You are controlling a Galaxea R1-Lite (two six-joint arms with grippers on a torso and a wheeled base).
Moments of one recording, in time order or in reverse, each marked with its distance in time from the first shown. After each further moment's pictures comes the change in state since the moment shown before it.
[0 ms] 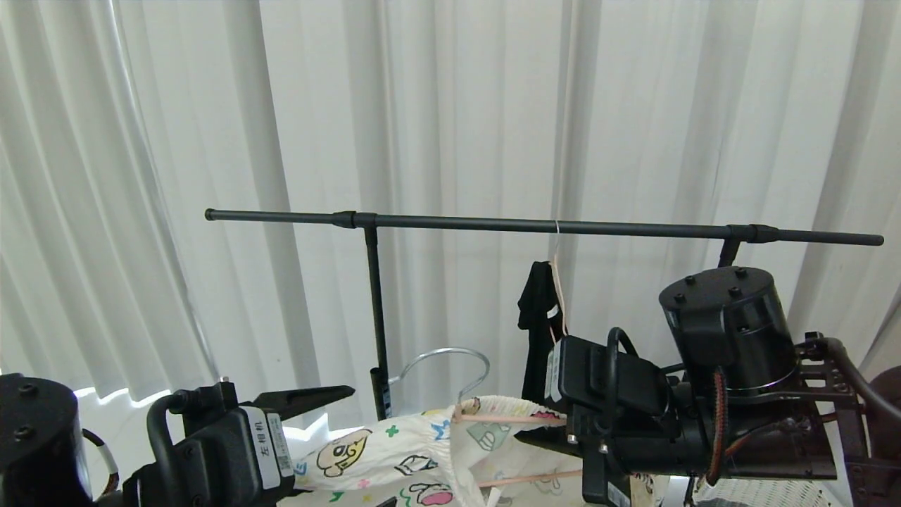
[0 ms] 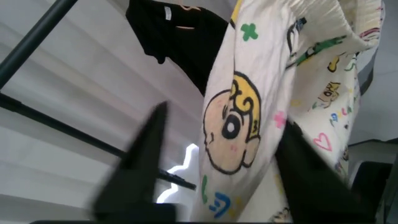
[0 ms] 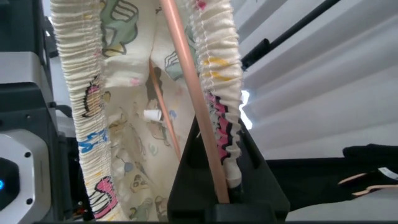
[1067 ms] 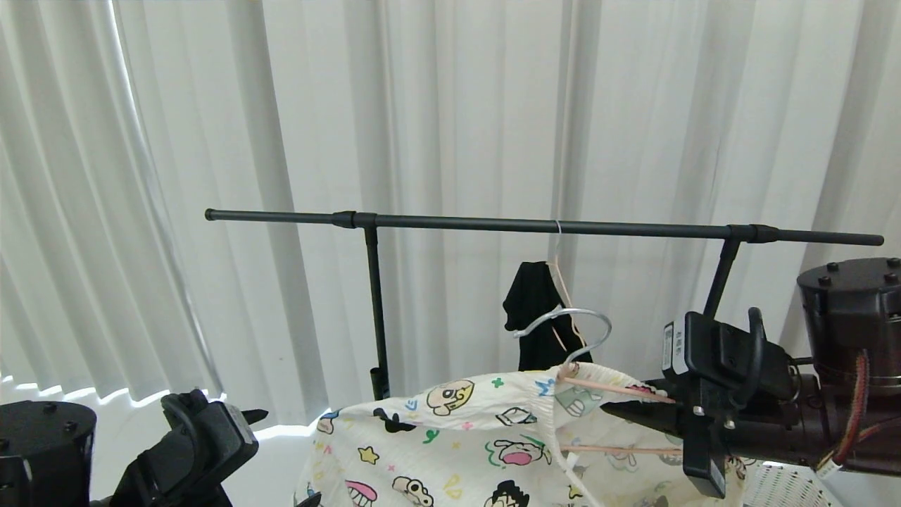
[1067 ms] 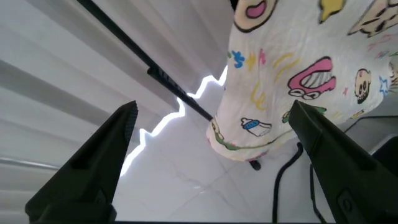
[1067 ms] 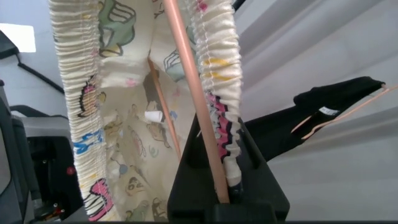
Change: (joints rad) left arm 0.349 0.023 0.161 0.001 -0.007 -0.003; right arm -0.179 -0.203 0.149 0.000 0.015 -0.043
